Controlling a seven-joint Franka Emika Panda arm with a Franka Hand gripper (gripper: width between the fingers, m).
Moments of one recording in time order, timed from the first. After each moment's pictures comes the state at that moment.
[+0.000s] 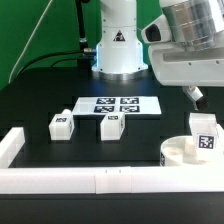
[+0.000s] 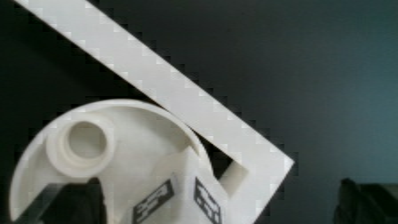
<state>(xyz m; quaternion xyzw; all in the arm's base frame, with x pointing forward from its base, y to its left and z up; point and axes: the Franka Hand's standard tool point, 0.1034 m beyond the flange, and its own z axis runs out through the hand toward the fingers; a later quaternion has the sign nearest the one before) 0.630 0.122 0.098 -0.91 0.38 0.05 0.15</state>
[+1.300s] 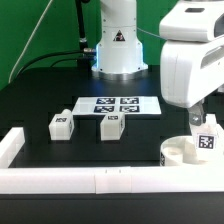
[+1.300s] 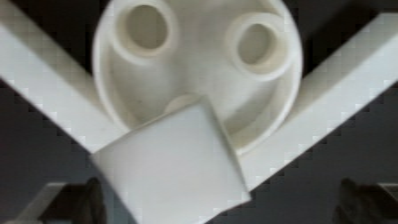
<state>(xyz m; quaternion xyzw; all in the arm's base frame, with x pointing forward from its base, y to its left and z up) 0.633 0.106 0.097 -0.90 -0.44 0.00 0.03</state>
